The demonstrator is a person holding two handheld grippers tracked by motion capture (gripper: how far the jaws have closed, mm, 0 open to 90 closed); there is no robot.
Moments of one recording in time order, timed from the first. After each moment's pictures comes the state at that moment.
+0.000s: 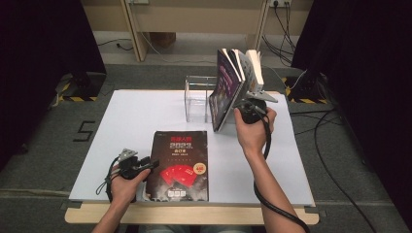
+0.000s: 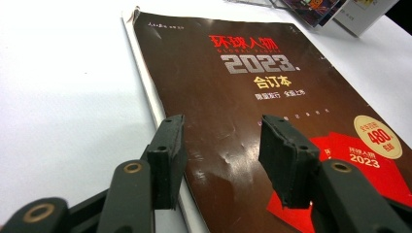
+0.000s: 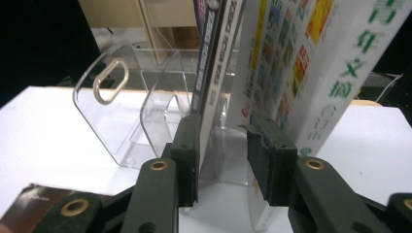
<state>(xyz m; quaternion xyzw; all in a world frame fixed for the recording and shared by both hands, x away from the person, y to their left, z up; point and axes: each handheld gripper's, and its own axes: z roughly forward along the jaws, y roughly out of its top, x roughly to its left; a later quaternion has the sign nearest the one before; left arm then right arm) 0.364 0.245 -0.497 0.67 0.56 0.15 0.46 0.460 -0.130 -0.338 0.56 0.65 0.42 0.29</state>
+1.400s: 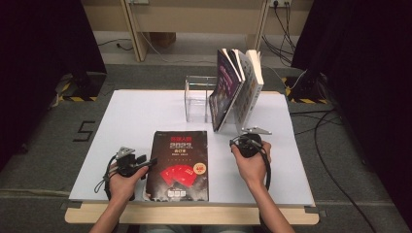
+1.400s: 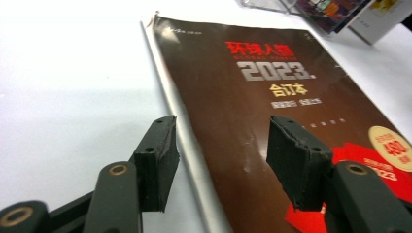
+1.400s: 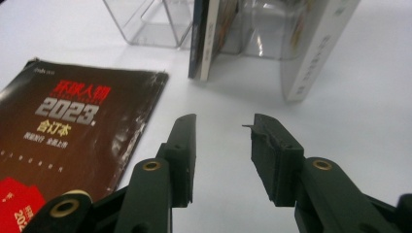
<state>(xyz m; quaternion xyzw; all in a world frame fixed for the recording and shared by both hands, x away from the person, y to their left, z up) 0.370 0.252 -0.497 0.66 0.58 0.16 0.45 0.416 -0.138 -0.431 0.56 0.72 0.37 0.19</state>
